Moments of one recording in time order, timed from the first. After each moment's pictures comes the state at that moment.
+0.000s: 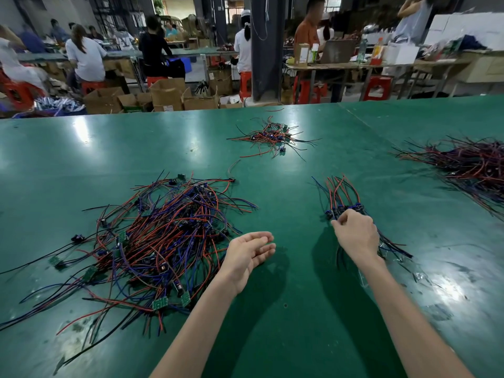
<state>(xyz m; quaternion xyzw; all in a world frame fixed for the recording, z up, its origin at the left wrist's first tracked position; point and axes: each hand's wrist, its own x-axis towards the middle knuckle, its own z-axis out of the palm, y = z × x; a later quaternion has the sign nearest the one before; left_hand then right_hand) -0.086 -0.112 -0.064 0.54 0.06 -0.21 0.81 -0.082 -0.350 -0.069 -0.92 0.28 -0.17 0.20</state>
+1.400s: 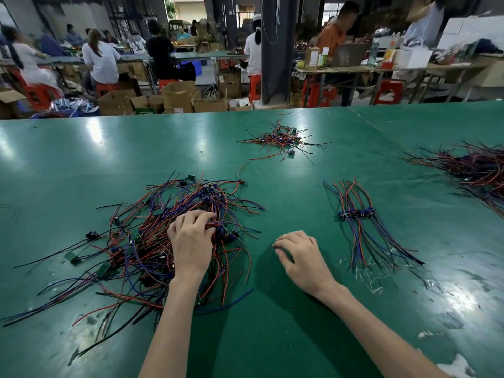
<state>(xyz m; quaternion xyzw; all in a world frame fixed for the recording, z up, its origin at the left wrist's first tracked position) -0.057 -0.022 -0.064 0.94 -0.03 0.25 0.22 -0.108 -0.247 -0.093 -0.94 -0.12 -0.20 0.26</state>
